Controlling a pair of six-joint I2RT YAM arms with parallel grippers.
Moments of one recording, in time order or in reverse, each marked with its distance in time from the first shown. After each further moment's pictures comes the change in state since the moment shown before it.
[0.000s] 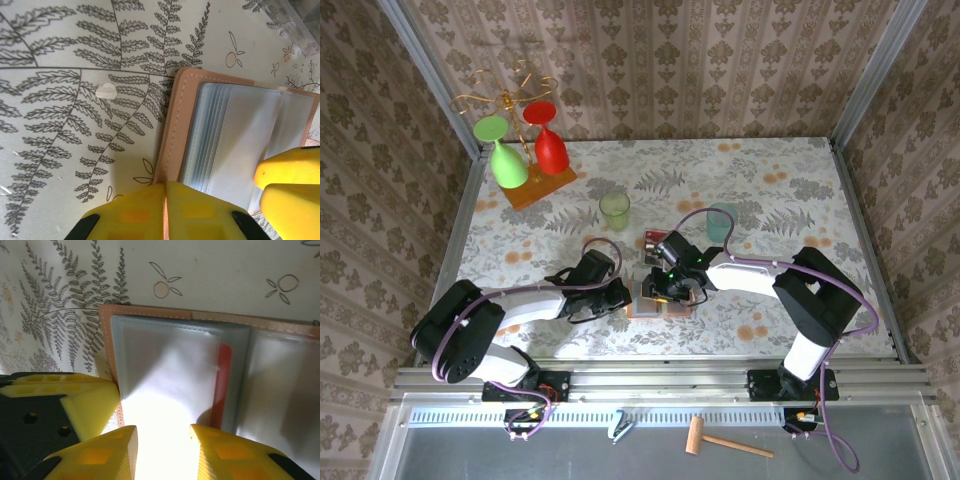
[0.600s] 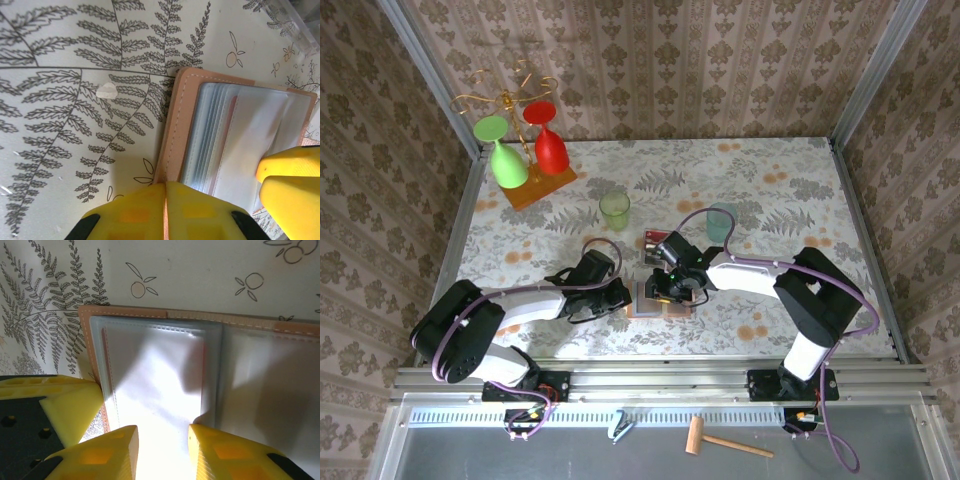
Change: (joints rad) left arm 0.000 0.000 -0.001 0.000 0.000 0.000; right arm 0.000 -0.006 0.002 -0.036 0.035 -0.005
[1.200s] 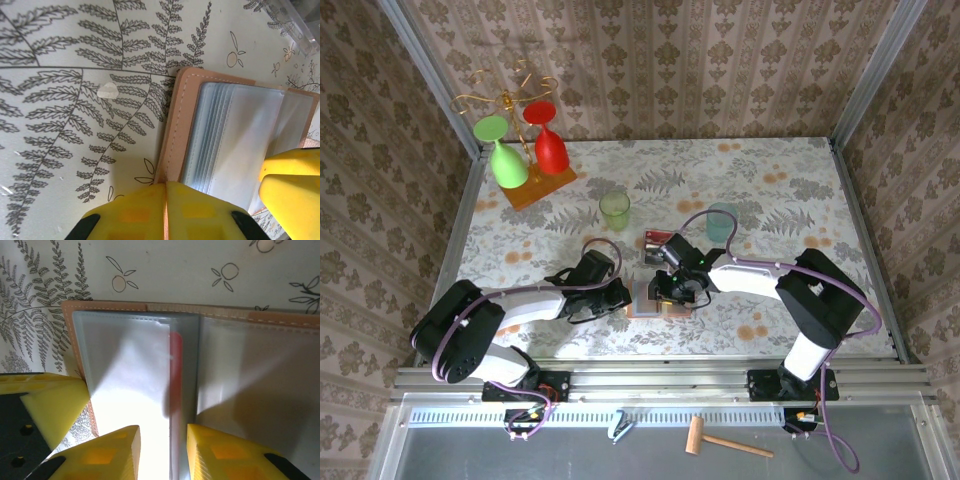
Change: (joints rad) left arm 0.001 0.000 -0.003 0.003 0.000 0.000; right arm -0.003 -0.013 -0.029 0.003 0.010 0.000
